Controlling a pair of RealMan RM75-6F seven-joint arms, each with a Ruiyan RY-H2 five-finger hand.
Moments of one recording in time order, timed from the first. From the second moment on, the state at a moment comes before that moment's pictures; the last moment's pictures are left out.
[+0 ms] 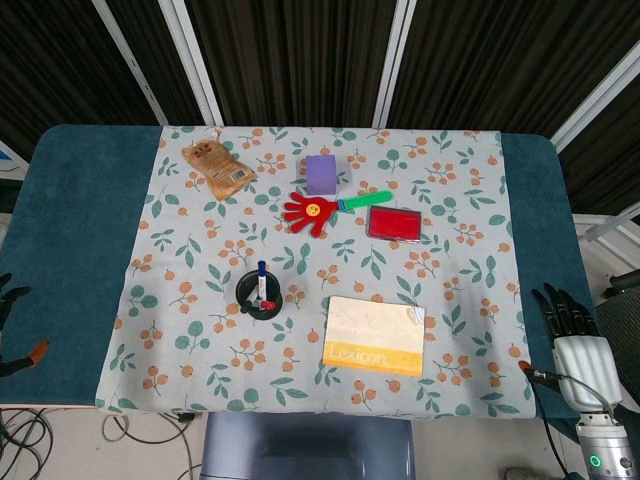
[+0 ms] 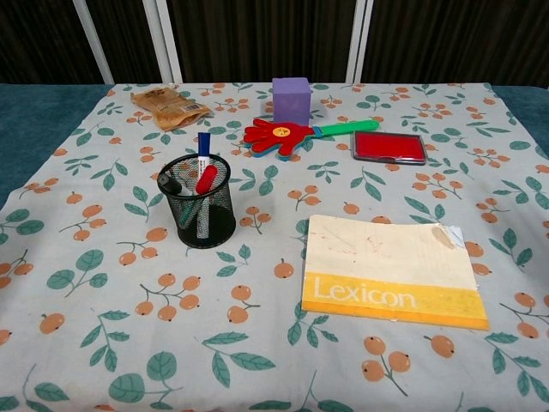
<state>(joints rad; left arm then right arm) -0.05 -1.06 -0.07 -1.74 1.38 1.48 0.07 0.05 -1.16 0.06 -1.67 -1.57 1.55 -0.16</state>
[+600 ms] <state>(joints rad) -0.13 -1.04 -0.08 -1.67 1.54 1.45 -0.19 0.06 -1.17 0.06 -1.67 -1.56 1.54 -0.17</state>
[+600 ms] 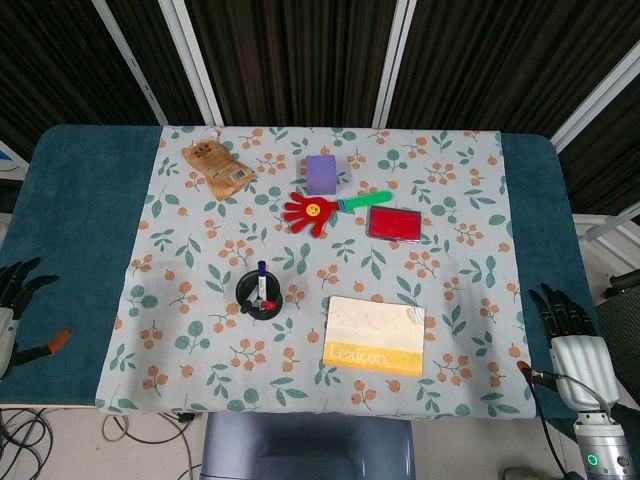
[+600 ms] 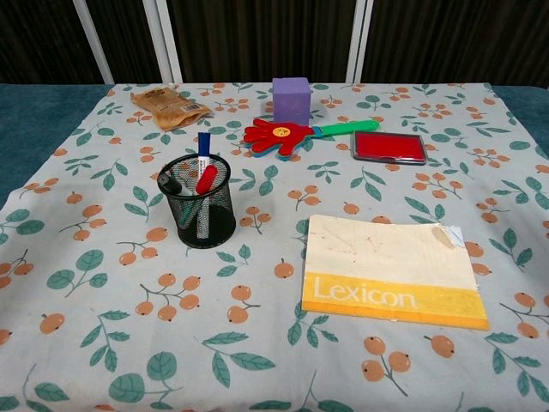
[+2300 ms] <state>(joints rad) -0.58 -1.35 -0.13 -1.82 1.28 1.05 0.41 0.06 -1.17 0.06 -1.67 -1.55 1.54 -0.18</state>
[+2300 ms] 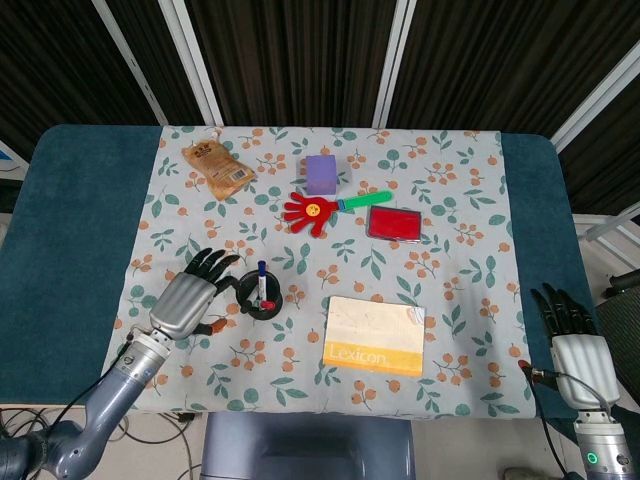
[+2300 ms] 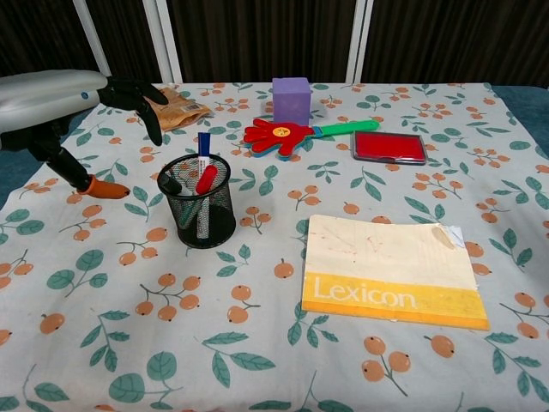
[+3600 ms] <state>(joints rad) -0.66 -1.46 -0.12 -1.76 1.20 1.05 0.51 0.06 -1.16 0.07 -1.67 -1.55 1.54 -0.16</state>
